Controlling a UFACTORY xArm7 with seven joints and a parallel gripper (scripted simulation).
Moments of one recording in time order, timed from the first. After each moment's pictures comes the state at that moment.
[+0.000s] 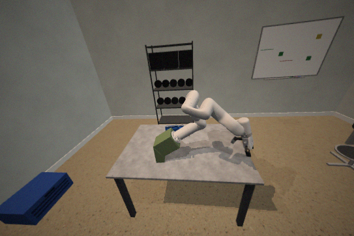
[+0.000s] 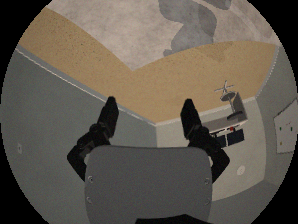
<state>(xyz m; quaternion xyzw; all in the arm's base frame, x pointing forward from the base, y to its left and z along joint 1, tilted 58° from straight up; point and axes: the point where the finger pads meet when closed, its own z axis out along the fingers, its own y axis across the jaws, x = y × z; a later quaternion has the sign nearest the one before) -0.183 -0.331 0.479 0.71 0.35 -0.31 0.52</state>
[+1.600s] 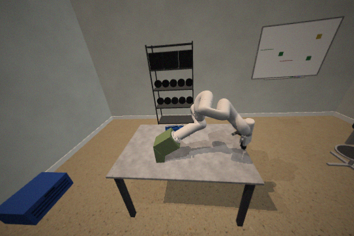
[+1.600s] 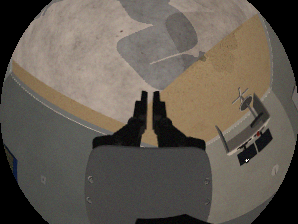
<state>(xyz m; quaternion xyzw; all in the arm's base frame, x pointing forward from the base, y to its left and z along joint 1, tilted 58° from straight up) -0.064 -0.384 0.461 0.81 0.29 -0.11 0.50</state>
